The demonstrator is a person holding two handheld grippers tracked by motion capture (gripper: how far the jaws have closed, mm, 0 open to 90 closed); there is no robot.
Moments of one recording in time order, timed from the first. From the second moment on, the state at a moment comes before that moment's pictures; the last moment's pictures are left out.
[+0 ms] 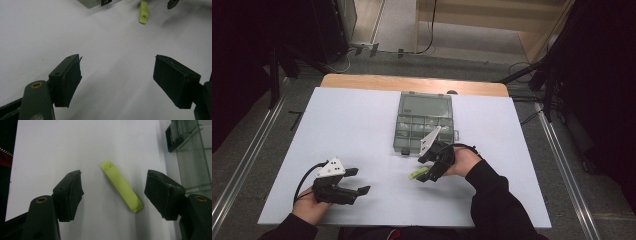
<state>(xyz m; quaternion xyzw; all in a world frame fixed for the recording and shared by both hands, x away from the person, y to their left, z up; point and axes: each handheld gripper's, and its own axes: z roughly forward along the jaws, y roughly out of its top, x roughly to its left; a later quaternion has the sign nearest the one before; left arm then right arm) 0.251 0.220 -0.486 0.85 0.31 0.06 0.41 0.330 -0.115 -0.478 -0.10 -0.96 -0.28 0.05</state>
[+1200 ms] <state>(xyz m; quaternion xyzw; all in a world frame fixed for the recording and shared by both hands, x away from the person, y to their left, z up) 0.254 0.220 -0.487 0.85 0.31 0.05 0.42 0.326 -0.111 -0.495 -0.06 -0.96 -0.27 -0.01</state>
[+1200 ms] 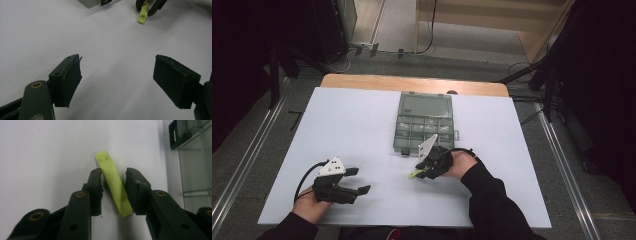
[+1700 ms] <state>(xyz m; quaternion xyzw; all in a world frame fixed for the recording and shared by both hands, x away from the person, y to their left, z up) 0.255 0.220 -0.487 0.85 0.31 0.05 0.42 0.329 -0.109 -0.493 -0.10 -0.96 -0.26 0.03</state>
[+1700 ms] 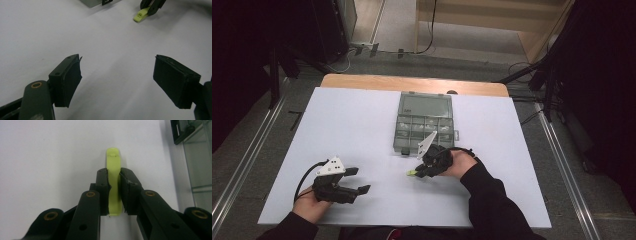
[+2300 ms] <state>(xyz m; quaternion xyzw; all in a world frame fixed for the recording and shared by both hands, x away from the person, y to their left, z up) 0.258 0.217 -0.487 0.85 0.31 0.05 0.42 0.333 -0.123 -0.480 -0.25 -0.92 -0.28 0.07</state>
